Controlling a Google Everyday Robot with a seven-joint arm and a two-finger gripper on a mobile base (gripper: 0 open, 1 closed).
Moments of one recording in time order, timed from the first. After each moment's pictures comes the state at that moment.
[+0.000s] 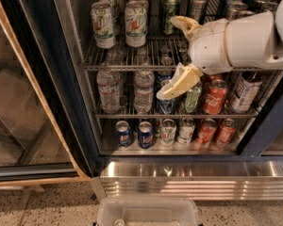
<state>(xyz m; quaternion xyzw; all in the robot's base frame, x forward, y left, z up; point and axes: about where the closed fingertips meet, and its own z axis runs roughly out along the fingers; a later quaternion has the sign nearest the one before) 0.534 -0.057 0.966 -0.62 0.59 0.11 0.51</state>
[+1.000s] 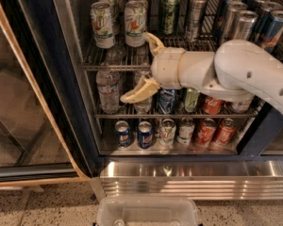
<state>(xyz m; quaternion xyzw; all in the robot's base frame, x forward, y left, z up) 0.579 0.015 0.917 -0.56 0.55 0.15 0.59</state>
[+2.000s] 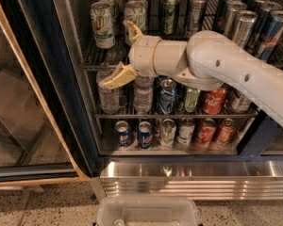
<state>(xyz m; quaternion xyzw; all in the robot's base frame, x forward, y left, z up) 0.616 0.073 0.936 -0.55 0.53 0.17 0.62</state>
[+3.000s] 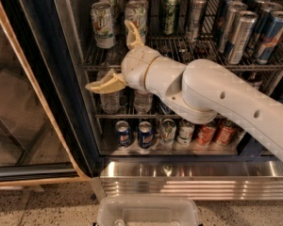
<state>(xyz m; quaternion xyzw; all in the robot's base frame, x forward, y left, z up) 0.577 0.084 0.959 -0.48 0.52 0.13 0.69</state>
